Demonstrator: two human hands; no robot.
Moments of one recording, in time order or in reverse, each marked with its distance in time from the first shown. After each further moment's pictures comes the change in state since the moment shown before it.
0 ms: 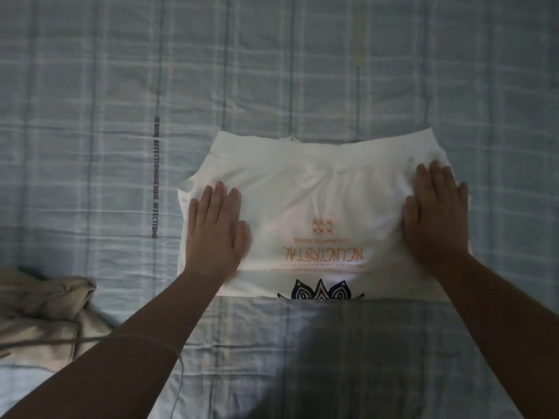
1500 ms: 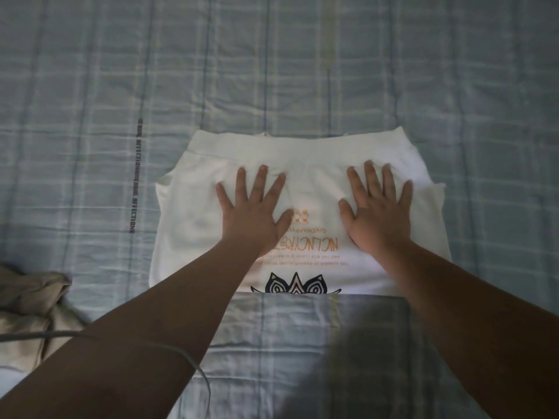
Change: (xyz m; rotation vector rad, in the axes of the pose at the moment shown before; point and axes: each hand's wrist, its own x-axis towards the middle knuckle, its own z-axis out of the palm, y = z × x) left_hand 0.036 0.099 0.045 0.315 -0.169 0.015; right_hand -0.007 -0.029 0.036 -0.199 -0.203 -0.045
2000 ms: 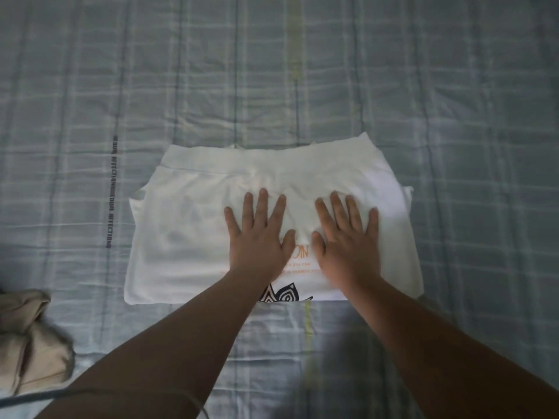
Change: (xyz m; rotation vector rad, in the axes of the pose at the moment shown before) left_hand -0.021 0.069 0.009 -0.023 0.040 0.020; right_hand -0.049 0.000 0.008 0.107 0.088 -0.090
